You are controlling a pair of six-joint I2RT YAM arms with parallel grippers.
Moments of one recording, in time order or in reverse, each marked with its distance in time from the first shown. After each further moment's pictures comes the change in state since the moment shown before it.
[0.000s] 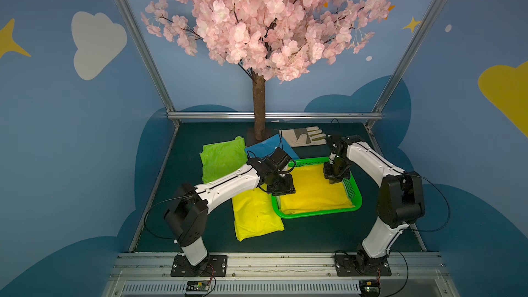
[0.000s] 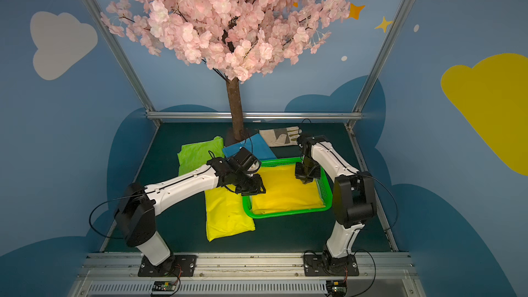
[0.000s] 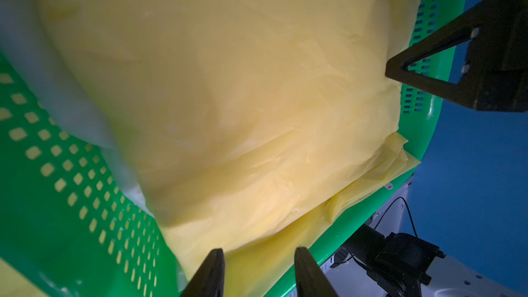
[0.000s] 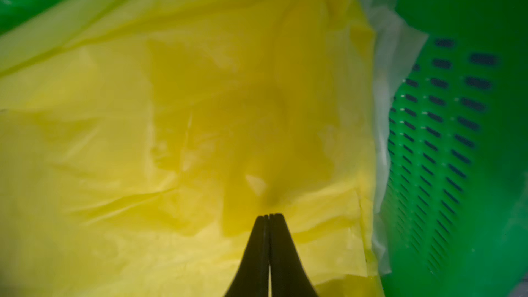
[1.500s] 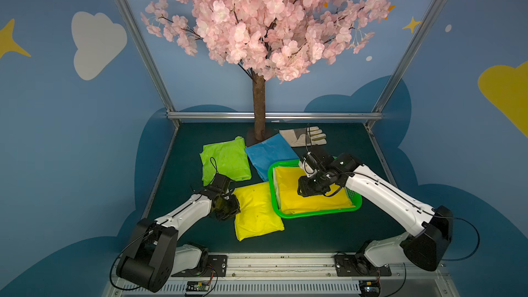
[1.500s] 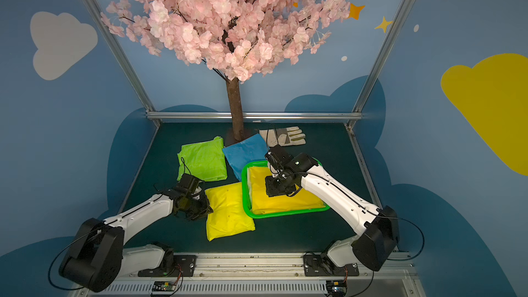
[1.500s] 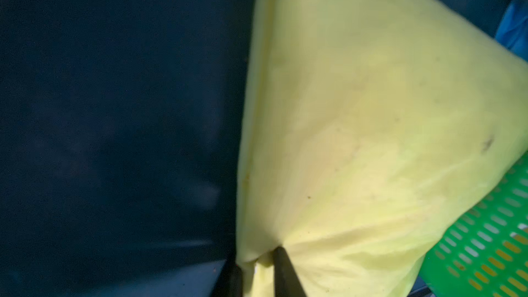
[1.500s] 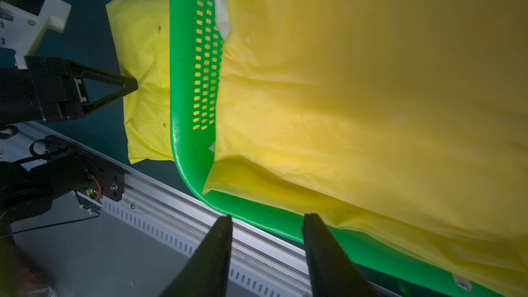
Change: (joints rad) left arm 0.516 -0.436 -0.797 0.151 -0.014 0.034; right arm 0.501 -0.379 -0.079 0.072 -0.120 0.109
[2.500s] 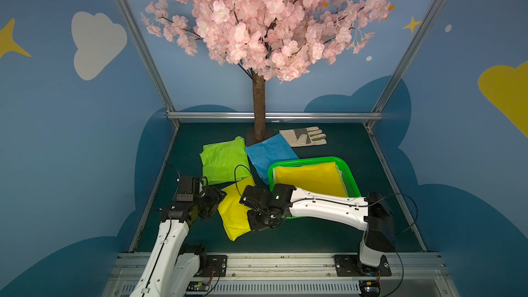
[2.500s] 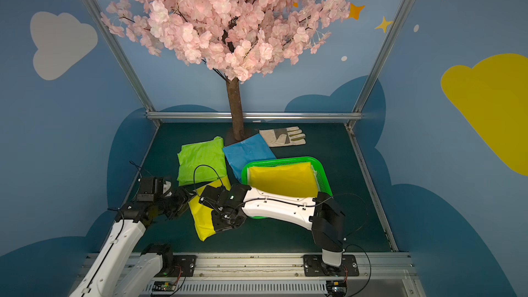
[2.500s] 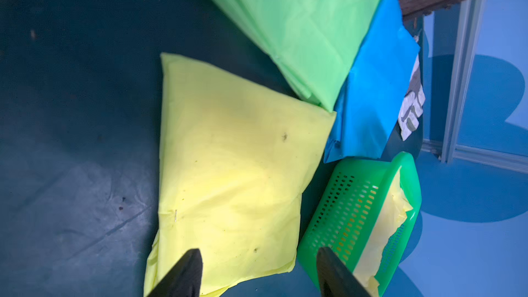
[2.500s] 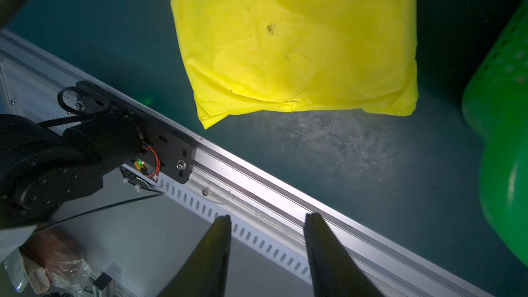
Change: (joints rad) left arm 0.296 -0.440 0.105 -0.226 0.043 -0.109; right arm 0.543 0.407 0.239 0.158 0.046 0.449
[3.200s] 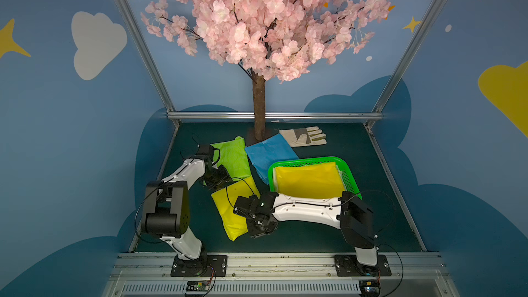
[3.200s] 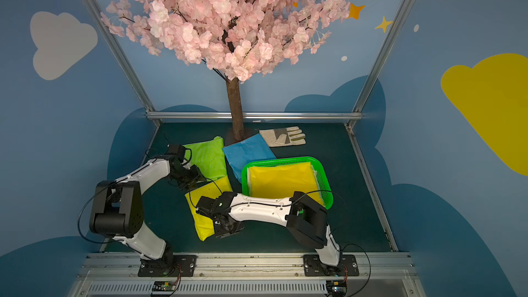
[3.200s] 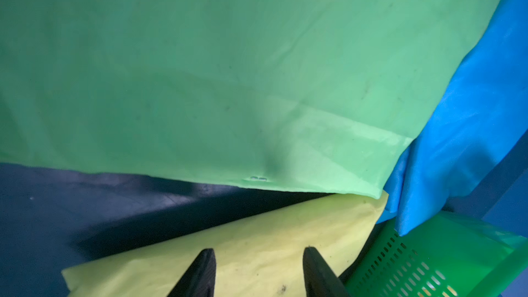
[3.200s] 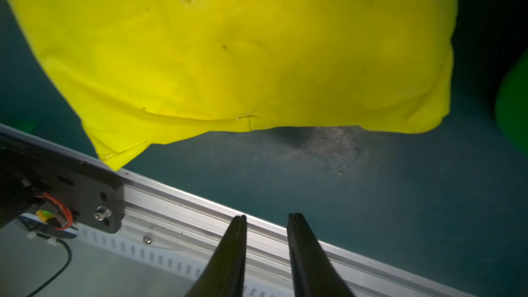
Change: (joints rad) left arm -0.007 0.833 0.385 0.067 -0.006 0.283; right arm 0.026 0.169 -0.011 -0.024 0.037 0.014
